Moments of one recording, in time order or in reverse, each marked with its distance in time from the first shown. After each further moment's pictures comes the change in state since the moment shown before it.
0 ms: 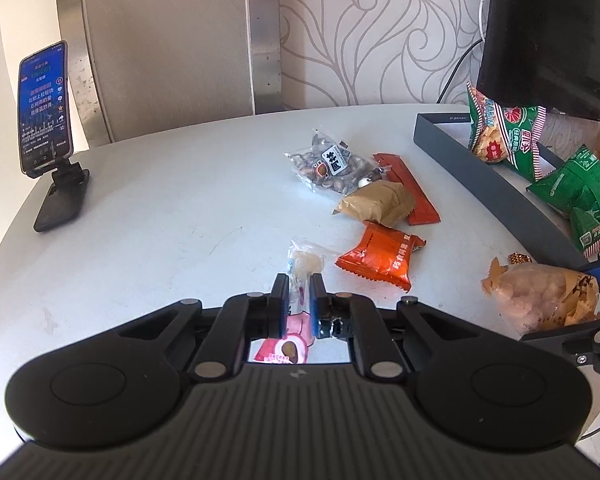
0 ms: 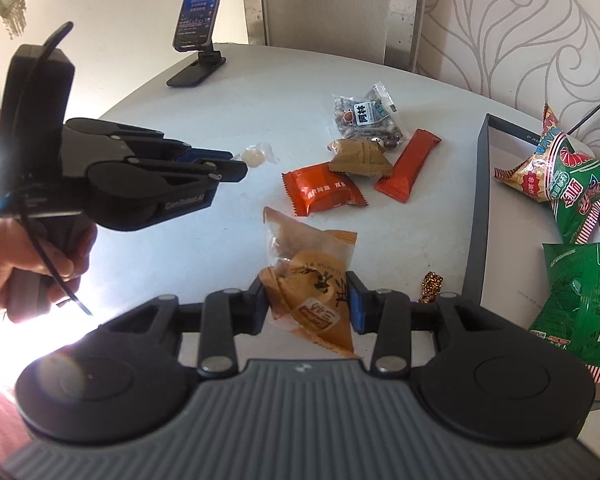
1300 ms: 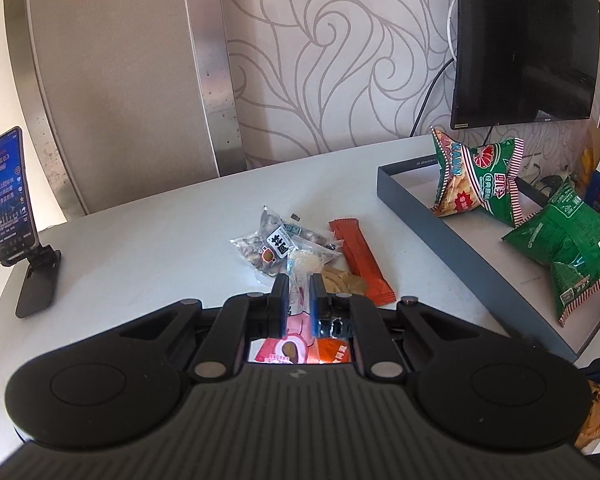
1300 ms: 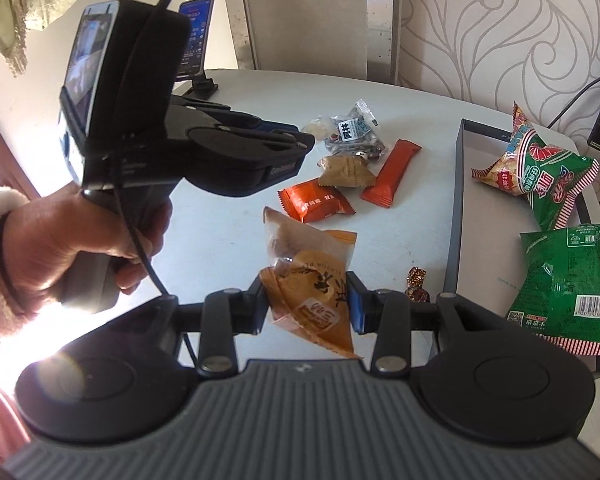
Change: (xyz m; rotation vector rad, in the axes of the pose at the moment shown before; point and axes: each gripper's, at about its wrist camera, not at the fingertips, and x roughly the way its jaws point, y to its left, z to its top) left arm 0.011 -0.057 0.061 0.098 -0.078 -0.009; right arm -0.035 -0.005 0.000 0.073 -0.042 -0.004
